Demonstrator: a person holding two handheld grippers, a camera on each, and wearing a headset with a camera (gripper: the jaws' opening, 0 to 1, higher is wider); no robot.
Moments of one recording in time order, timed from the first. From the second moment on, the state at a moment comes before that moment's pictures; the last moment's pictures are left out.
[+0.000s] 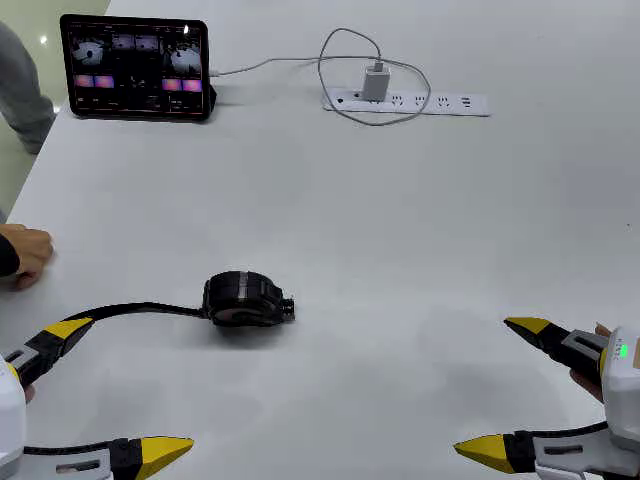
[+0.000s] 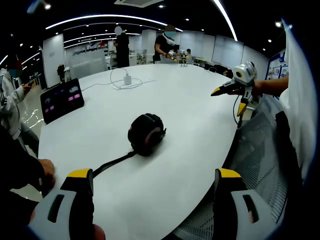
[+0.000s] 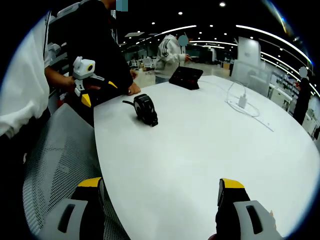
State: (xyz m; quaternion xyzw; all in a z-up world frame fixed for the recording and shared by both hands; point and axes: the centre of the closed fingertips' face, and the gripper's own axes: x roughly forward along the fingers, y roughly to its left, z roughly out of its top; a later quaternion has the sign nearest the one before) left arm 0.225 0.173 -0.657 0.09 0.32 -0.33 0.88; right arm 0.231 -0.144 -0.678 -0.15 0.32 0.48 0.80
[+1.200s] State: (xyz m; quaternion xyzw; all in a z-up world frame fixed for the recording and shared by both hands) left arm 0.217 0.176 -0.651 0.09 0.31 -0.35 0.88; right arm 0.216 -0.166 -0.679 -0.15 0.34 0.46 0.80
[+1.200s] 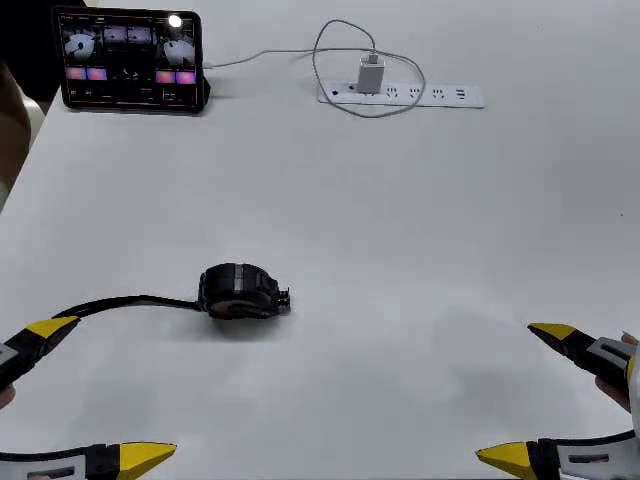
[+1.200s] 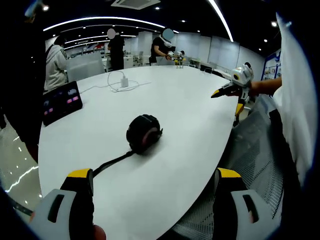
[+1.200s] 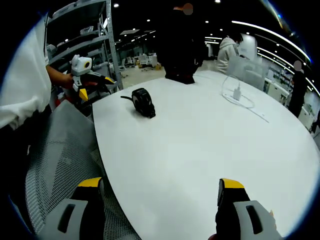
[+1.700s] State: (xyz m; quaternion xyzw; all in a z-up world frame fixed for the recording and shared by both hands) left arm 0.213 0.177 -0.656 0.10 0.32 -0.35 0.87; right arm 0.215 -0.163 -0.678 -0.14 0.34 0.47 0.80
